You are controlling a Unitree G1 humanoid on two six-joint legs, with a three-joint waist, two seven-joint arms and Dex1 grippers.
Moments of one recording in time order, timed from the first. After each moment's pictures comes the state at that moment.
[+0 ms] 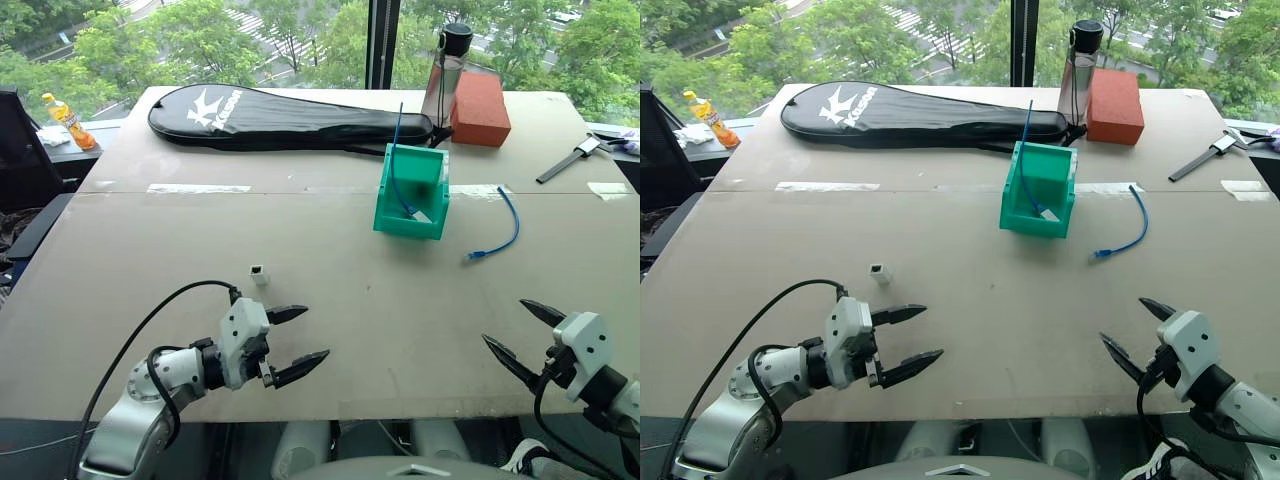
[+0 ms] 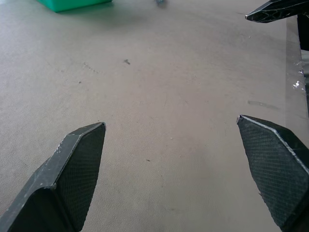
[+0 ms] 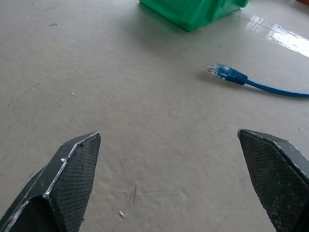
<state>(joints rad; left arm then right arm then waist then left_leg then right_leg) 0.27 0.66 0.03 -0.42 -0.45 0.21 -0.96 0.53 -0.55 -0.29 -0.52 0.32 0.13 0.69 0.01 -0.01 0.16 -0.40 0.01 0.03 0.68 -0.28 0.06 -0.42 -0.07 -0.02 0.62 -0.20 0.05</state>
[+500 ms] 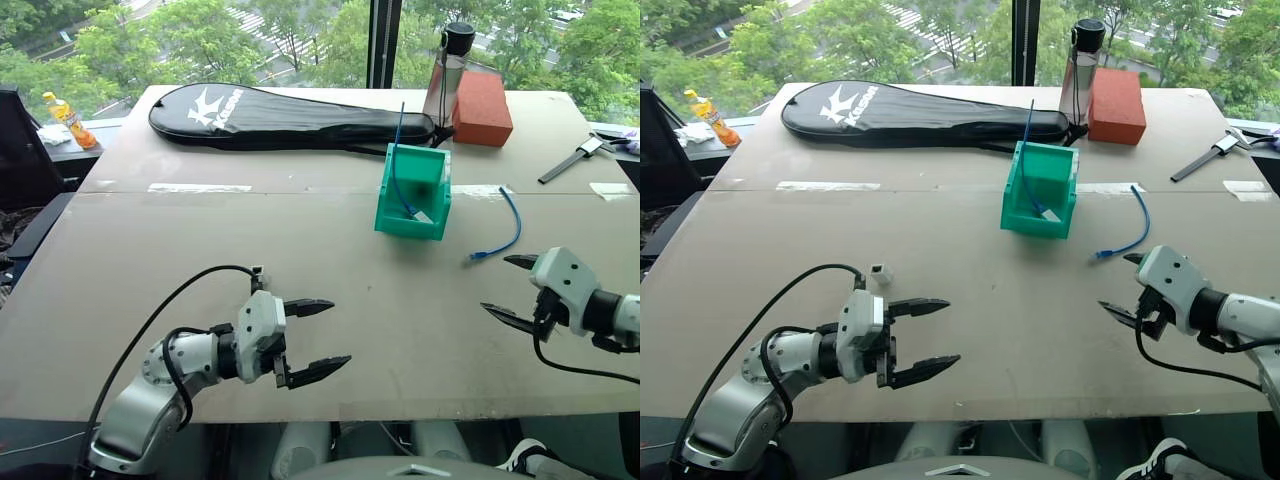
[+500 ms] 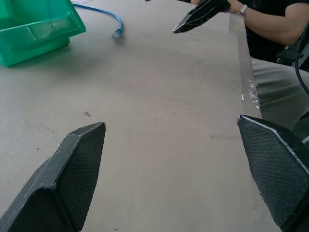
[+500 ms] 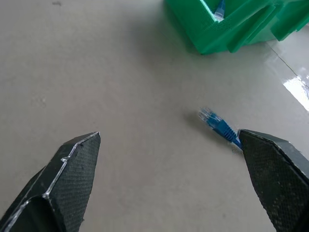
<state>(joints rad) 0.17 0.67 -0.05 -0.50 -0.49 0.24 -1.02 0.07 -0.98 -0.16 -0.43 0.31 0.43 0.88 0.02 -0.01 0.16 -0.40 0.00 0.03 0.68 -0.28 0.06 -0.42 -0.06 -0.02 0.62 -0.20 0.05</state>
